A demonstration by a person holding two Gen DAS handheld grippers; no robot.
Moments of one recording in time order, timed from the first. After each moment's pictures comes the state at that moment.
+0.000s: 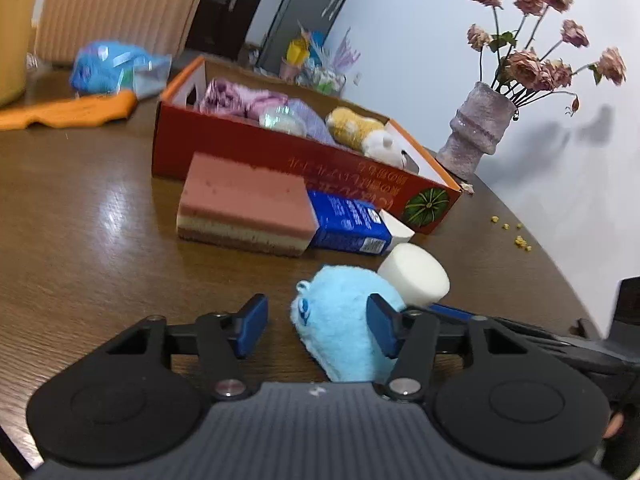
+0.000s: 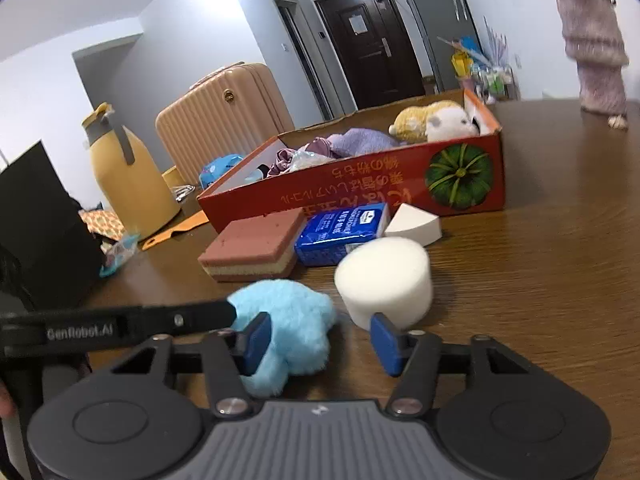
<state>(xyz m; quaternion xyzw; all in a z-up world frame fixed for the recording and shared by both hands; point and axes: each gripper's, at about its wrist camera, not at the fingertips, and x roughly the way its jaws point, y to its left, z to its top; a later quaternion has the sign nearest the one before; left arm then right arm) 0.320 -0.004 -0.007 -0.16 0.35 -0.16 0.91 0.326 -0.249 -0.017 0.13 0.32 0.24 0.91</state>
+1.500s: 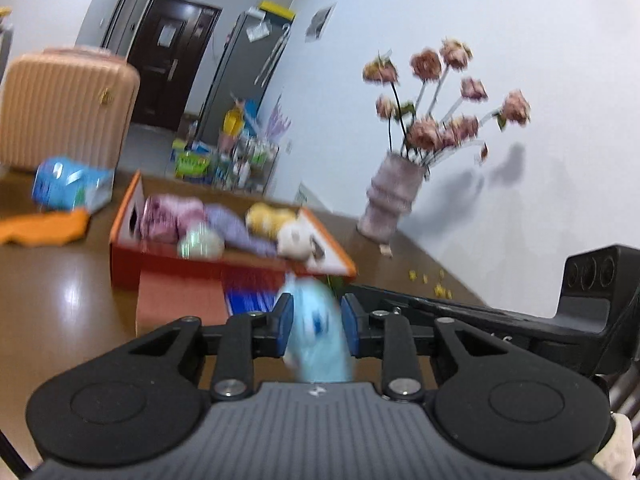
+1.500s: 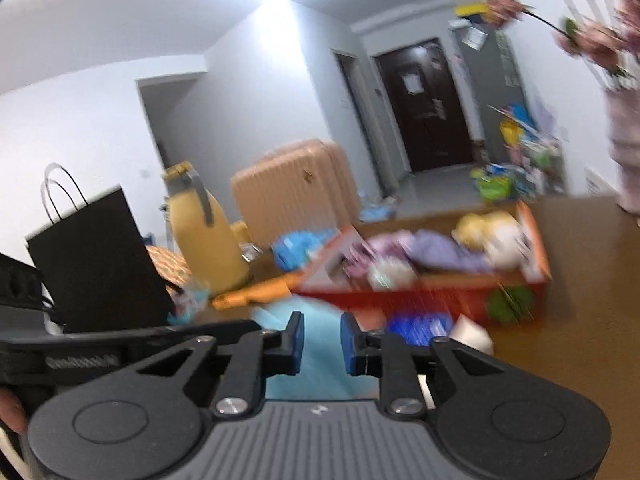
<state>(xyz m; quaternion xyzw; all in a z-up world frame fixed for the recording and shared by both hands) 0.269 -0.008 0.096 -0.14 0.22 -0.22 0.94 0.300 -0.244 0.089 0.12 0.22 0.32 0.92</state>
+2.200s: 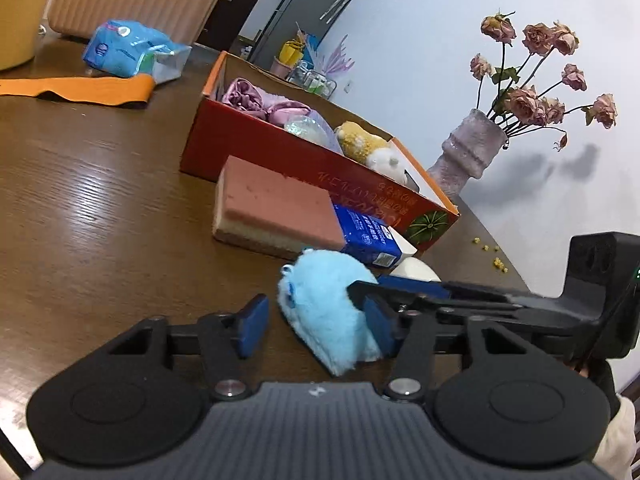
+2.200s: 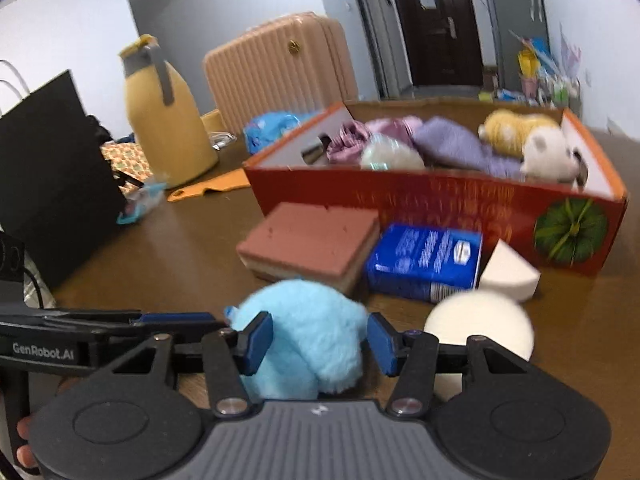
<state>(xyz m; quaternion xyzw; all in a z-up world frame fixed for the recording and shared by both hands) 0.323 0.043 -0.014 -0.21 0.34 -0.18 0.90 0.371 -0.190 -0.003 0.04 0.36 0.30 0.88</state>
